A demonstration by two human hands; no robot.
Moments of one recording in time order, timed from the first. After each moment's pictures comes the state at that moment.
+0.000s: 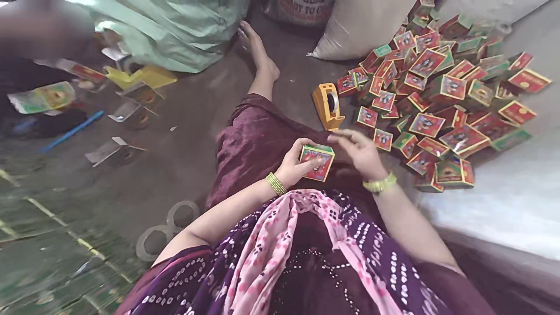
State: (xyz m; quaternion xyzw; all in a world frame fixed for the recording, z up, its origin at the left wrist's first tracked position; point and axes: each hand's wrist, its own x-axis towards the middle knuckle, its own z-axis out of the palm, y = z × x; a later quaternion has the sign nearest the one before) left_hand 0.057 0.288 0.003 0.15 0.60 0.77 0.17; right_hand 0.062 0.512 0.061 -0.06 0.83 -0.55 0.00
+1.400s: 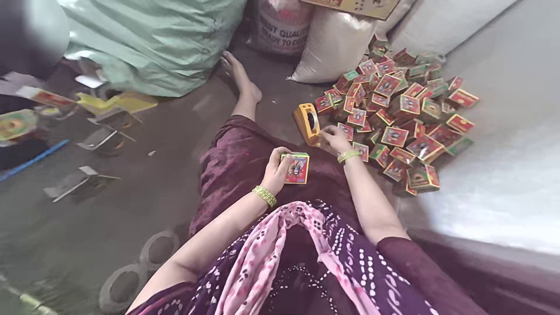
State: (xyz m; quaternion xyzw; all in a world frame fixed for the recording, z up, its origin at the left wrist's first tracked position) left_hand 0.033 0.293 -0.003 0.08 0.66 0.74 0.09; right_hand -0.038 0.556 0.017 0.15 0.89 -0.43 0.04
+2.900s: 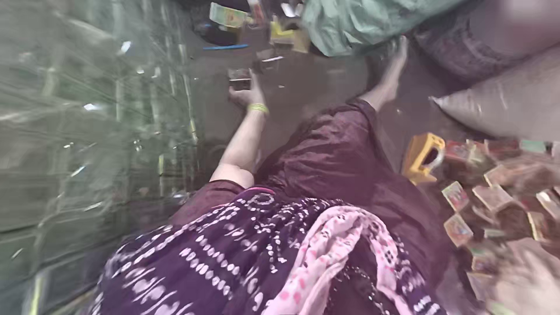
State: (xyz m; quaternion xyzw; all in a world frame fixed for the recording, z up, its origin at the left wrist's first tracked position) left_hand -0.006 -0.084 -0.095 -0.59 0.53 0.47 -0.40; right_hand 0.088 0.588 0.098 0.15 0.76 -0.61 -0.14
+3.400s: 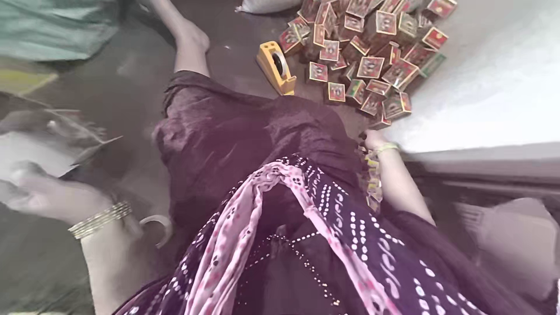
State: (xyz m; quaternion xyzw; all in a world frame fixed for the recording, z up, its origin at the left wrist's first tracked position) left_hand 0.048 0.069 0.055 -0.24 0.67 0.62 -0.31; right_hand 0.190 0.710 -0.013 0.35 0.89 -0.08 0.28
